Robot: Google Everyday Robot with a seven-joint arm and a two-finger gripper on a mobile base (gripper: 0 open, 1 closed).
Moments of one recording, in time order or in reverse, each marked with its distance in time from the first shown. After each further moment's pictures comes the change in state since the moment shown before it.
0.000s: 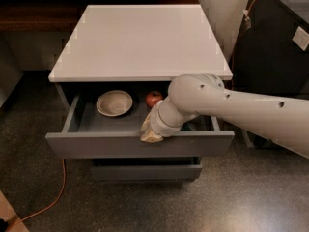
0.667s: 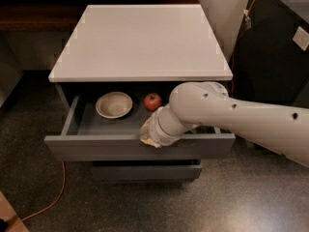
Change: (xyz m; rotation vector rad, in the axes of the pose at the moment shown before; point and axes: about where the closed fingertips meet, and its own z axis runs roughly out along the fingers) arm -0.009 0.028 -0.012 0.011 -0.020 0.045
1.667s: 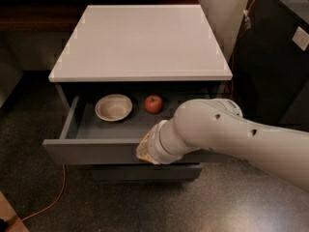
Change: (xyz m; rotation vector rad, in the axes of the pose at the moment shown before) arm -0.017 0.049 -0.029 0.045 -0.034 0.091
